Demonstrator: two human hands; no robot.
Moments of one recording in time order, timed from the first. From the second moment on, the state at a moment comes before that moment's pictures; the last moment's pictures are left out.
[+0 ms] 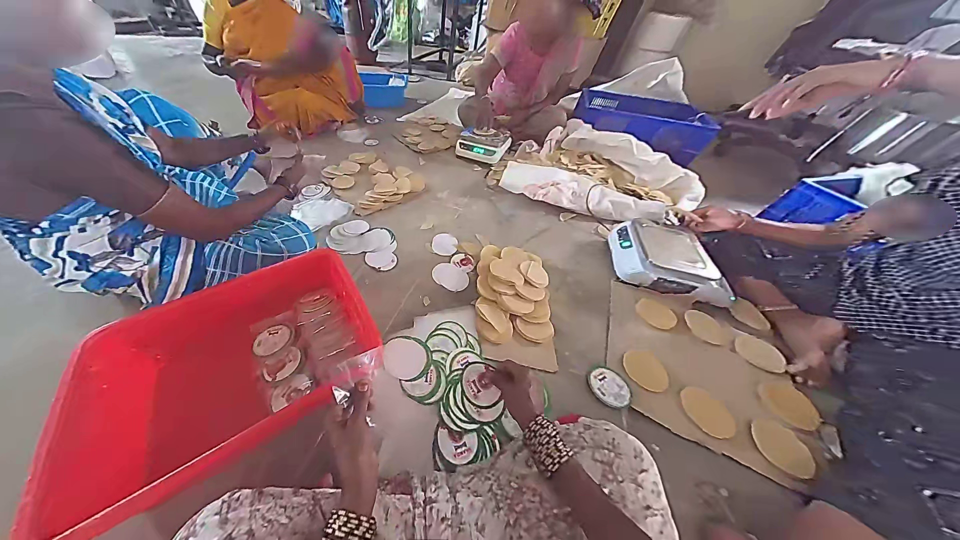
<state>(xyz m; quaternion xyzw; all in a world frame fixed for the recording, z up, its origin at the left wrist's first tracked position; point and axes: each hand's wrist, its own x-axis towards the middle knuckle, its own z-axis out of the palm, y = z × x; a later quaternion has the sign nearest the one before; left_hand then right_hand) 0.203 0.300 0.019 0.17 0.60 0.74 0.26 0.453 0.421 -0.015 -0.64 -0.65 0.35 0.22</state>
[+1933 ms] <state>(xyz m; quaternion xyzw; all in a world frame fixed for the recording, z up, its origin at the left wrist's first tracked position) 0.226 0.328 0.051 0.09 0.63 0.68 0.37 0.440 0.715 0.030 -0.63 -0.76 0.12 -0.11</state>
